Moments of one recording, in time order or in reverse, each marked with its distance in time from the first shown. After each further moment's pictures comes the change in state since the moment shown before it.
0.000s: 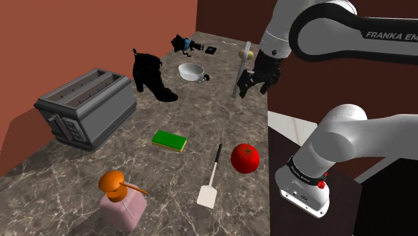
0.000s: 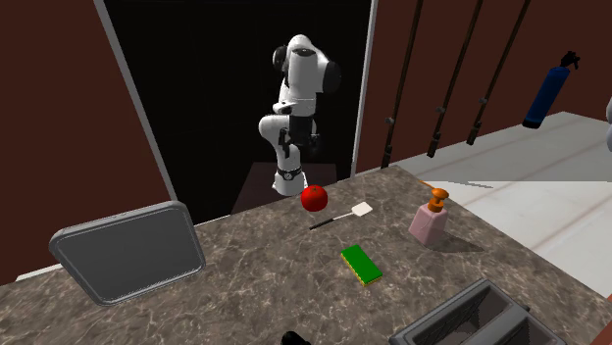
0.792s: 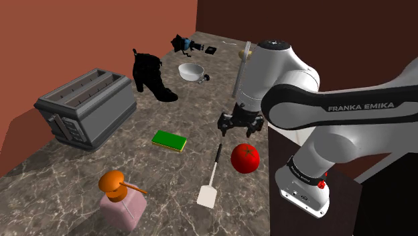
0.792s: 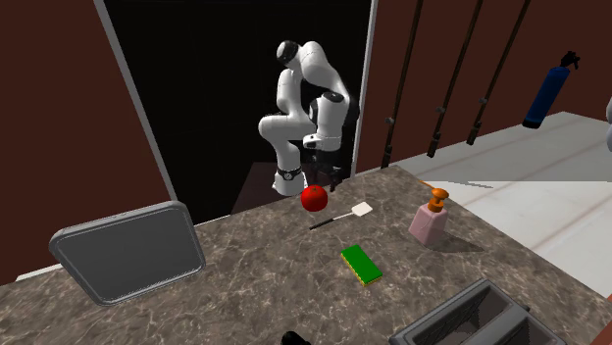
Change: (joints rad) arm 0.059 0.111 0.391 -0.187 0.316 0.272 0.516
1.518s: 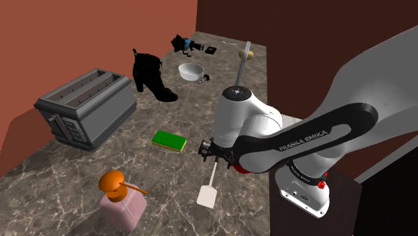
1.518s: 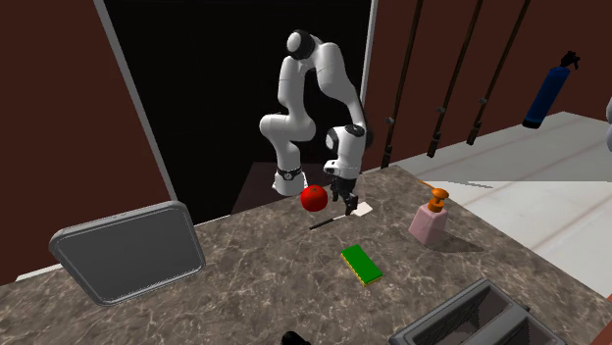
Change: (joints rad) arm -0.237 0.452 0.484 0.079 0.121 0.406 0.457
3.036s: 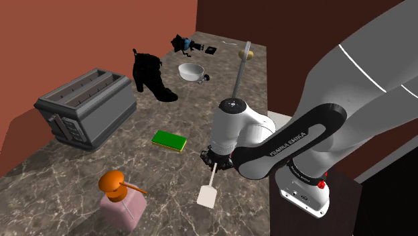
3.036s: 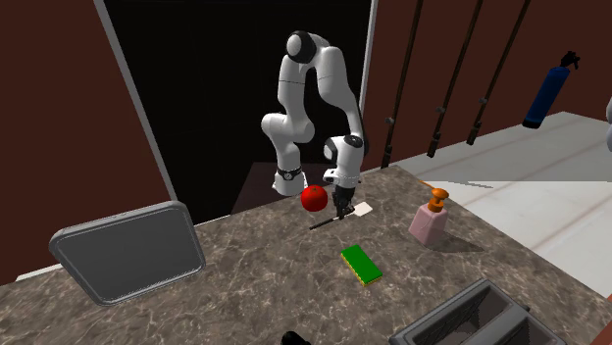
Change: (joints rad) arm -0.239 0.178 0.230 -0.012 -0.104 0.197 0.090
